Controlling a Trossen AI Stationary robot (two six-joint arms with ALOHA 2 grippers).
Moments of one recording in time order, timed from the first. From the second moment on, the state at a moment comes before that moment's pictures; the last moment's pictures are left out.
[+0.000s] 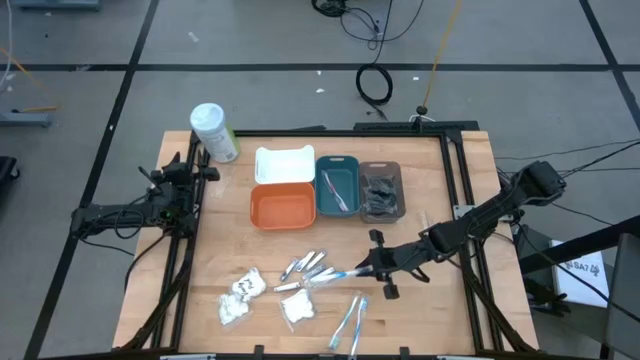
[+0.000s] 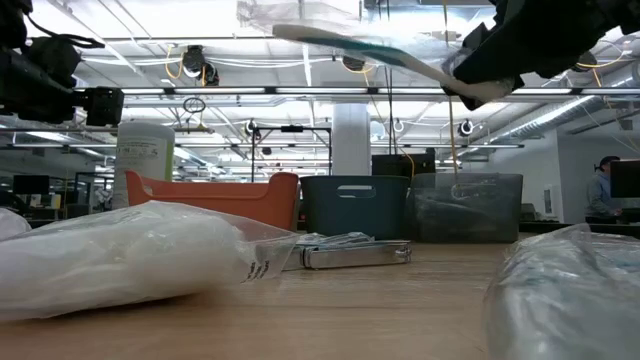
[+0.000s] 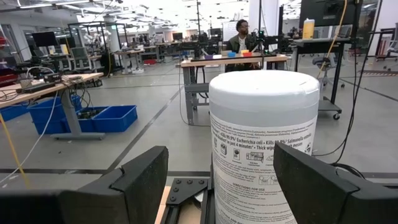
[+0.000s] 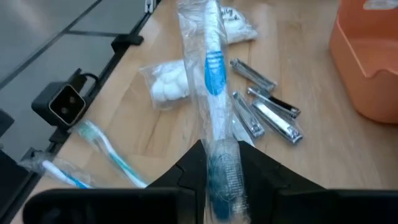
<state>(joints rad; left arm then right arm) 0.07 0.07 0.02 0.30 -1.56 0.28 0.47 1.40 0.66 0.23 0.18 0.22</state>
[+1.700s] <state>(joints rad) 0.07 0.07 0.02 0.30 -1.56 0.28 0.08 1.54 0.66 0.44 0.73 0.51</state>
